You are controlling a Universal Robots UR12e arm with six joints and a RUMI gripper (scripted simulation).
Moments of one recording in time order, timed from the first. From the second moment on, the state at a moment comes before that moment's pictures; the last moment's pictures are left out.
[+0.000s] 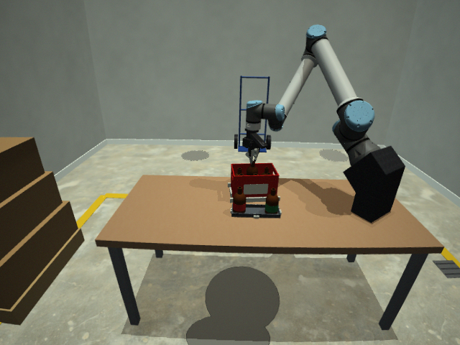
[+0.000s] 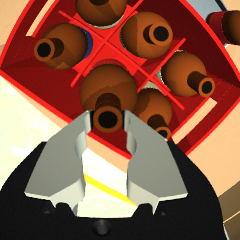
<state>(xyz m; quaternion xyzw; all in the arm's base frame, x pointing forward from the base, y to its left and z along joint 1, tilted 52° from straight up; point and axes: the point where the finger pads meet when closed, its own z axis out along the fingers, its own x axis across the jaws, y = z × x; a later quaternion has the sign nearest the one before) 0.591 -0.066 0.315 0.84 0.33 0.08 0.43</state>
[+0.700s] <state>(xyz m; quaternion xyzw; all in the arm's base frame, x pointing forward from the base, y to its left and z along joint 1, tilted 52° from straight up) 0.600 -0.080 0.302 0.84 0.33 0.08 0.43</state>
